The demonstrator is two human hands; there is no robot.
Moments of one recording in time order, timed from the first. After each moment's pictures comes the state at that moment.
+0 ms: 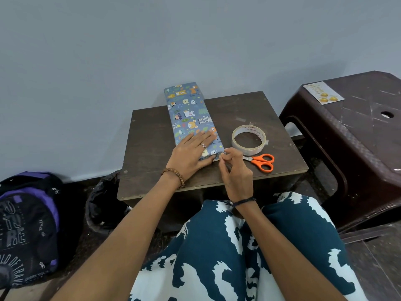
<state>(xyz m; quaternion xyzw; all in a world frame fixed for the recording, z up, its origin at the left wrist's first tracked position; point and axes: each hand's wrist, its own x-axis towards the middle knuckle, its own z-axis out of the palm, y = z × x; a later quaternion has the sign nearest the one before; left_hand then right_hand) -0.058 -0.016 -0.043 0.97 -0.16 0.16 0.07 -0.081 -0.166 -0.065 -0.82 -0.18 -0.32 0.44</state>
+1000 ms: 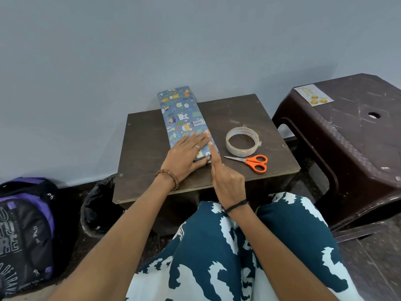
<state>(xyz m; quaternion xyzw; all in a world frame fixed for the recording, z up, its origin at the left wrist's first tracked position) -0.054 -0.014 -0.044 0.97 -0.17 0.13 0.06 -0.088 -0.162 -0.067 -0.90 -0.17 -0.34 0.18</state>
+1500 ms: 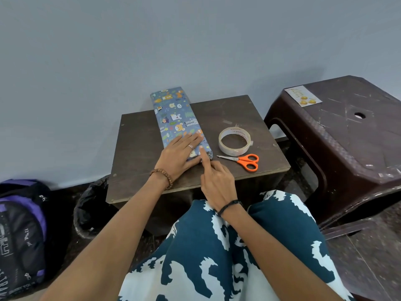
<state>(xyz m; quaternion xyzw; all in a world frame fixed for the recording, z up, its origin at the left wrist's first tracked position) -0.055 -0.014 -0.043 0.98 -0.17 0.12 0.07 -0.098 -0.164 -0.060 -0.91 -0.22 -0.28 0.23</state>
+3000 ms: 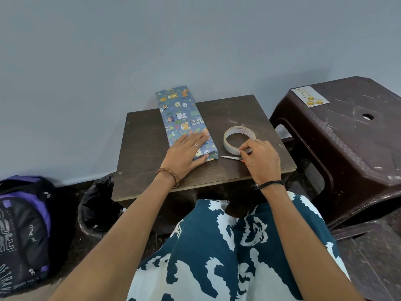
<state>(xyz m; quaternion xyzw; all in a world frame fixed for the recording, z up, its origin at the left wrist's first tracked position) -0.058 -0.016 -0.041 0.97 -0.15 0.15 0.08 -0.047 -0.234 -0.035 -0.95 -0.09 -0.15 0.26</state>
